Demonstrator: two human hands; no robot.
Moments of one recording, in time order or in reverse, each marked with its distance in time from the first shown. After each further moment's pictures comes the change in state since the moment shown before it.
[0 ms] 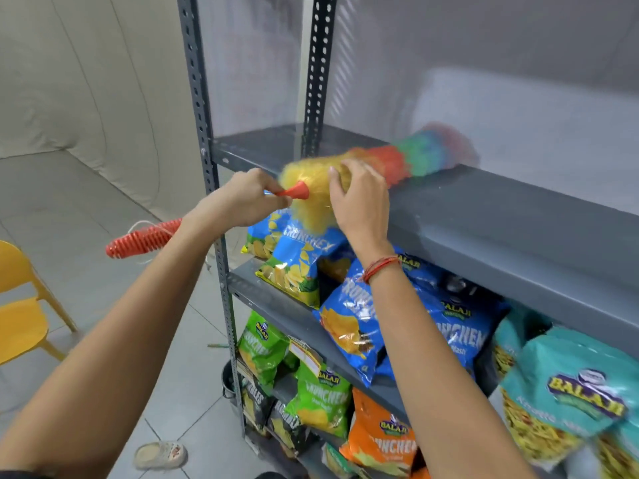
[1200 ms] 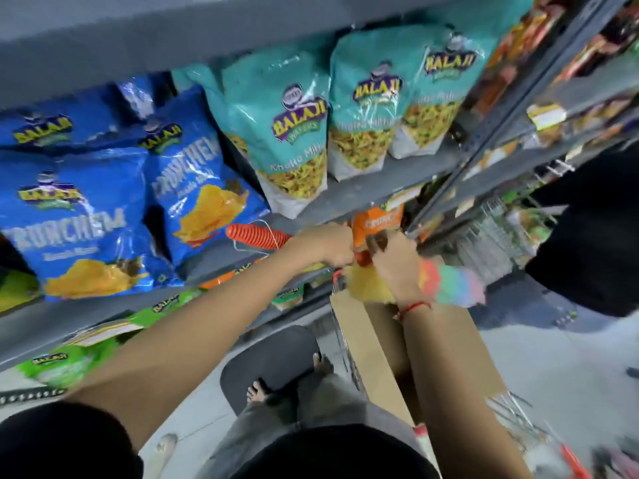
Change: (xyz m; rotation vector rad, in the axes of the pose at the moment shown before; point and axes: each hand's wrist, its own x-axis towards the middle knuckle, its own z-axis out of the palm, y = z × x) left_hand -0.168 0.229 0.366 0.405 -1.269 1.033; right_hand -0.392 0.198 -0.181 -0.486 0.152 1.485
